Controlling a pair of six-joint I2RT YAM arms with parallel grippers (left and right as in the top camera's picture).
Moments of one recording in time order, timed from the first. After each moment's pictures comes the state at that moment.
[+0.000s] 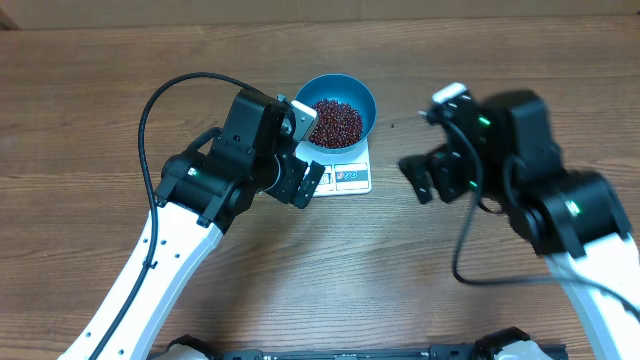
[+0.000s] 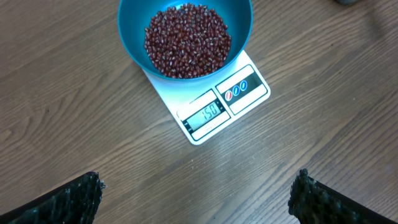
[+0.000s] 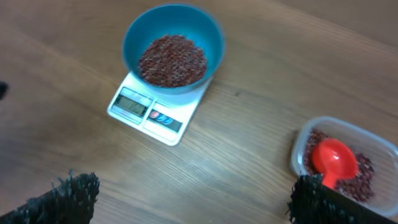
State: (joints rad) left arm -0.47 1.37 1.38 -0.97 0.04 0.06; right arm 0.32 1.18 1.35 -1.00 -0.12 -0.14
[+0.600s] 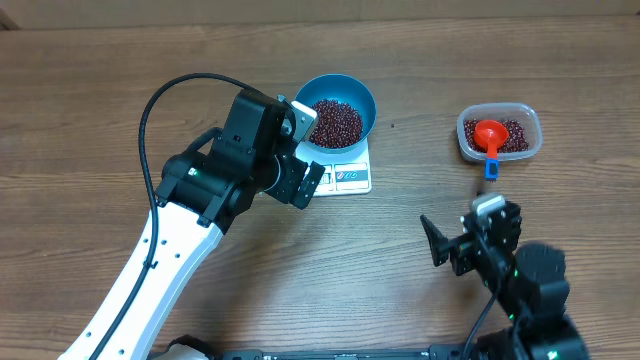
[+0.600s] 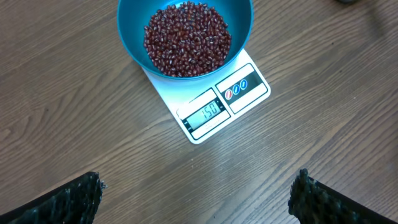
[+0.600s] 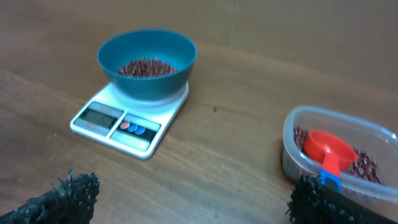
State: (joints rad) left arm -0.47 1.37 1.37 -0.97 0.04 0.06; right arm 0.21 0.35 0.36 -0.36 -0.16 -0.14
